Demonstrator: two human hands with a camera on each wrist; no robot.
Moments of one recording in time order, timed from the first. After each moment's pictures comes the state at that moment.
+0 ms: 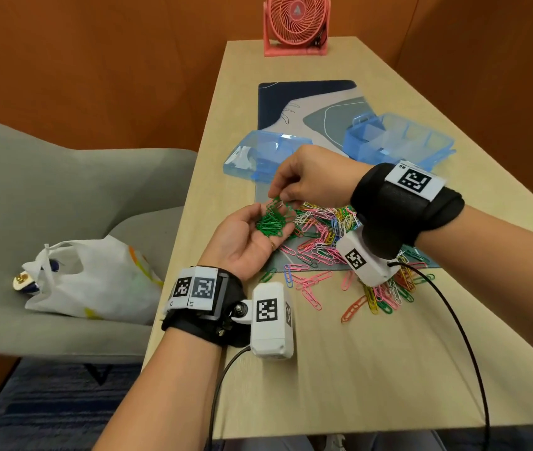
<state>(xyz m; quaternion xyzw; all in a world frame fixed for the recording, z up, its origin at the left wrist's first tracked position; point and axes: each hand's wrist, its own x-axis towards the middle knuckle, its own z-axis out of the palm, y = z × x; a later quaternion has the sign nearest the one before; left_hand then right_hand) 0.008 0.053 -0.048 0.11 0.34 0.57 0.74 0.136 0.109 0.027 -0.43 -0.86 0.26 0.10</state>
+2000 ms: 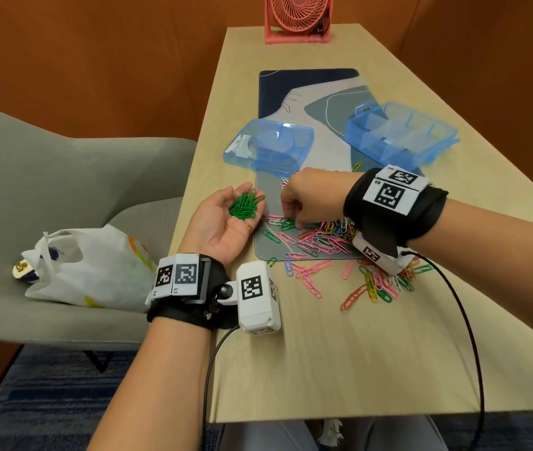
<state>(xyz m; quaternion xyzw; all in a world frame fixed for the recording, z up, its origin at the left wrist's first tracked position) -0.019 0.057 -0.051 0.07 0.33 0.64 0.69 0.134 0.104 0.002 -0.40 -0.90 0.10 -0.10</state>
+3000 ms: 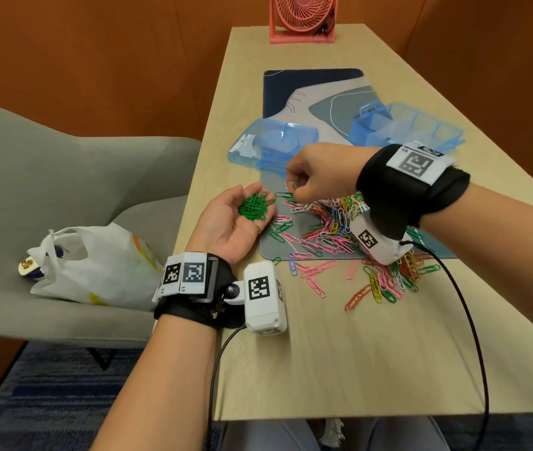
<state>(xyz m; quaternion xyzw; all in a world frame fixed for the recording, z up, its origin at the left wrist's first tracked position) -0.014 0.055 -0.048 0.09 0.35 0.62 0.70 0.138 0.111 0.026 -0.42 -0.89 0.15 -0.01</state>
